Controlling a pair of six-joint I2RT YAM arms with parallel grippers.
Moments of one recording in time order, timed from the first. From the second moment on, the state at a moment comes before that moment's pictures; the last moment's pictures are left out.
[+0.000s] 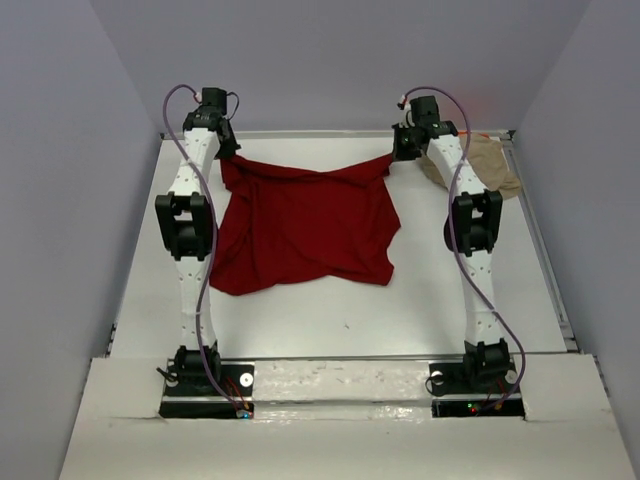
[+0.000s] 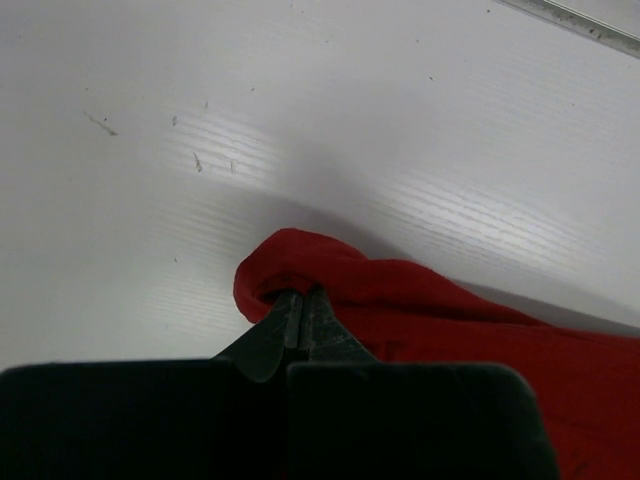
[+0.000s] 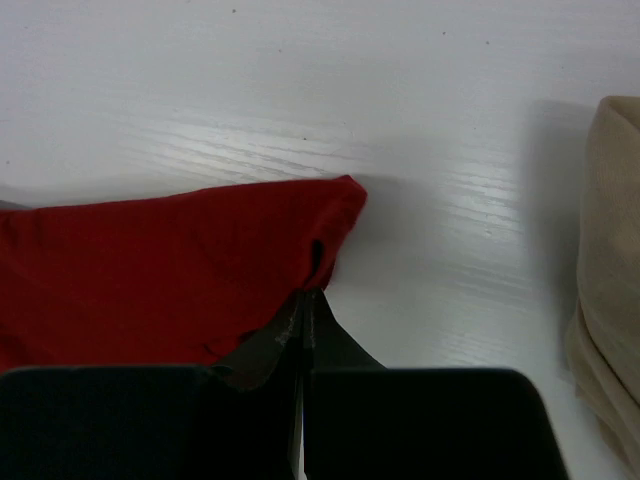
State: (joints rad) left arm -0.04 2.42 2.42 -0.89 -0.14 -0.33; right arm 0.16 2.57 2.53 -0.78 -0.20 0.10
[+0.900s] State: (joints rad) left arm -0.09 2.21 2.10 -0.80 -0.23 -0.35; right arm 0.24 2.19 2.01 -0.66 -0.17 0.12
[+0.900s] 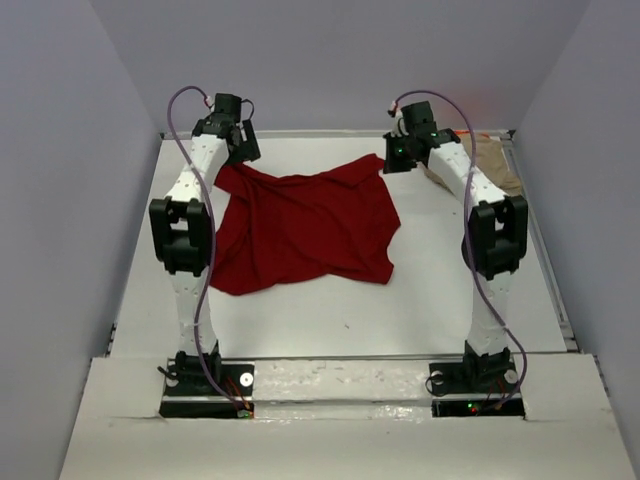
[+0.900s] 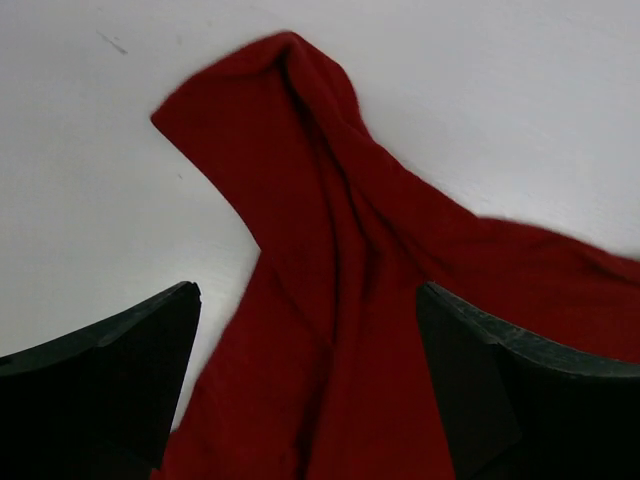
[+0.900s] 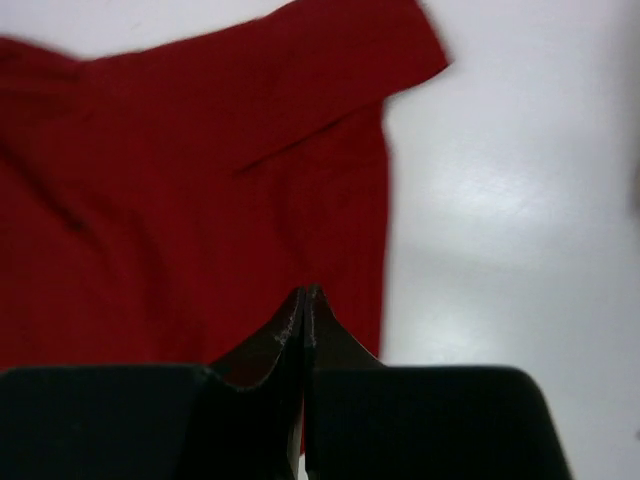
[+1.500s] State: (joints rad) left arm -0.39 1.51 1.52 -0.75 -0.29 -0.40; right arm 0.42 1.36 1.17 -0.50 -0.28 0.27
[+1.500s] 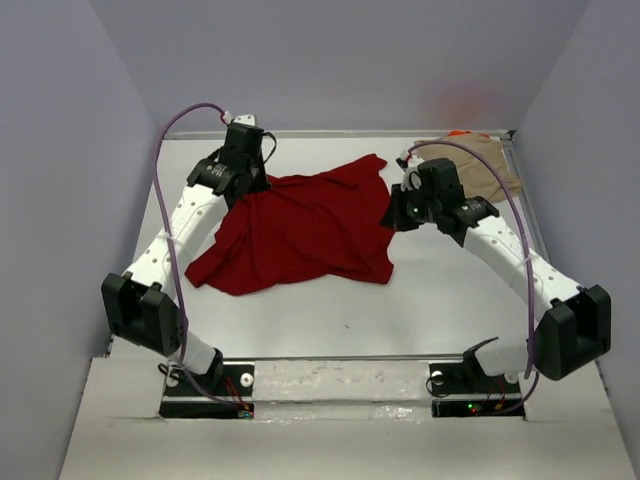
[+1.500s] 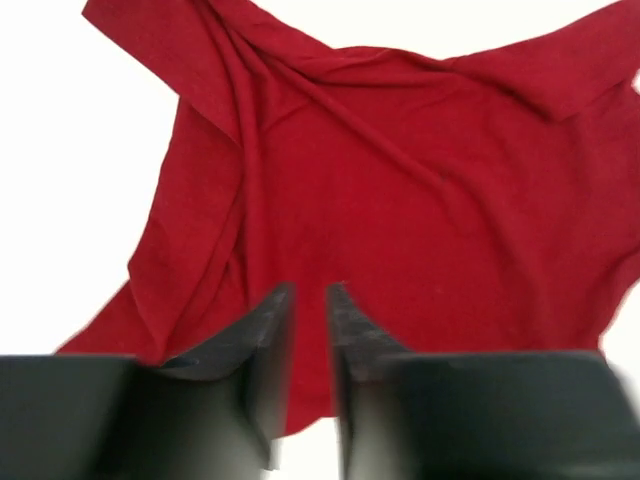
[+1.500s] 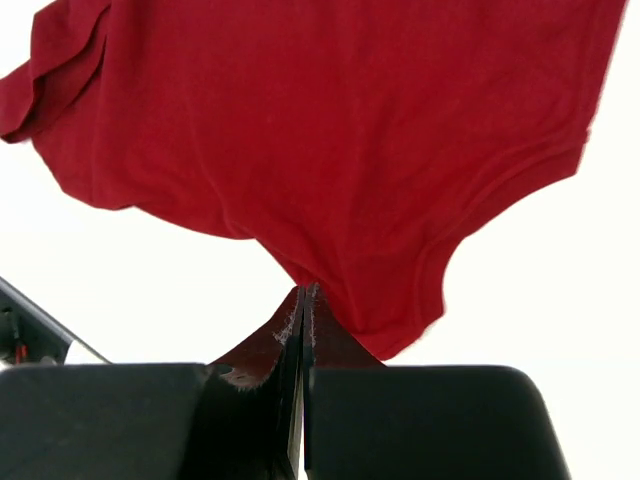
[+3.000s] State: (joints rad) left arm -0.23 1.97 1.59 -0.66 0.22 -0.28; right arm 0.26 2.11 1.52 -0.23 -0.74 0.30
